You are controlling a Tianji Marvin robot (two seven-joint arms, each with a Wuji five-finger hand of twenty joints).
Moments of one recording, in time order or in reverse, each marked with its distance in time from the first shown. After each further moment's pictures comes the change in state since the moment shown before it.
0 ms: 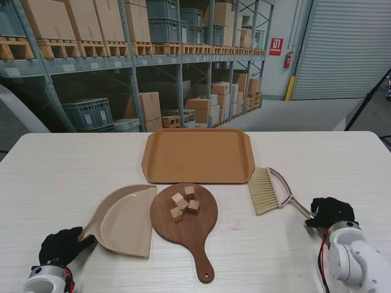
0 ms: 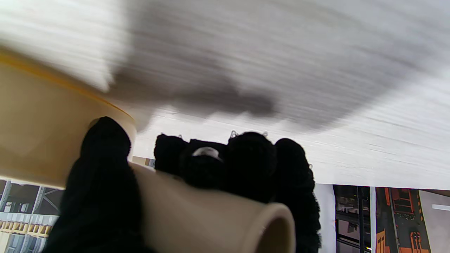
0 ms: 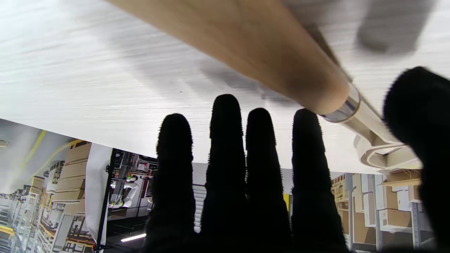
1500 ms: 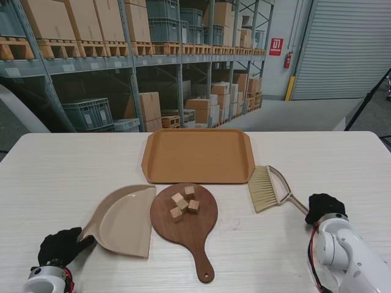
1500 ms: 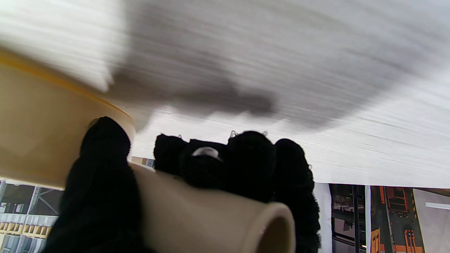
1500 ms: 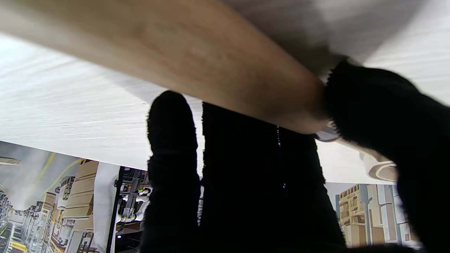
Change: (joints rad) left arm 0.004 -0.001 0.001 -0.004 -0.001 0.017 0.005; right arm 0.140 0.011 -0.140 0.115 0.092 0.110 0.004; left_hand 0.000 0.000 0.000 0.000 0.000 0.000 0.001 0.000 0.000 0.000 -0.001 0.000 0.000 0.000 -0.008 0.000 -0.009 0.000 0.000 0.000; right_hand 0.089 -0.383 0.427 0.056 0.119 0.119 0.440 0.124 0.218 0.019 0.307 0.213 0.218 0.011 0.360 0.075 0.403 -0.050 0.177 0.047
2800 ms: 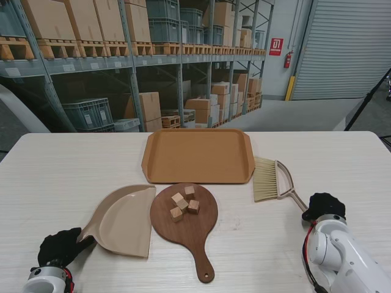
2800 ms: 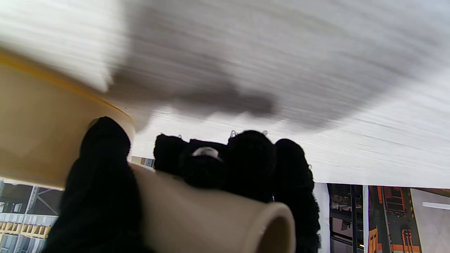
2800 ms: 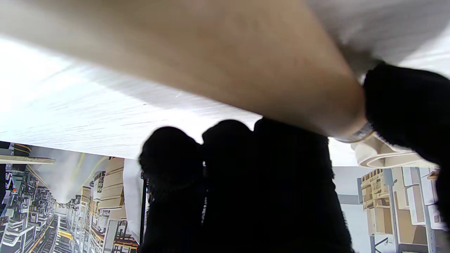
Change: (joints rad) left arm 0.002 -0.001 0.002 -0.001 -0.003 0.006 0.006; right arm 0.023 -0.045 -0.013 0.053 0.045 0.082 -0.128; left_hand 0.000 0.000 0.000 0.000 0.000 0.000 0.000 0.000 0.000 0.000 0.000 0.000 0.000 0.000 -0.004 0.000 -0.001 0.000 0.000 0.000; right_hand -0.113 0.103 -0.150 0.244 0.158 -0.077 -0.105 0.239 0.185 -0.101 0.213 0.183 0.103 -0.063 0.495 0.059 0.105 -0.056 0.435 -0.186
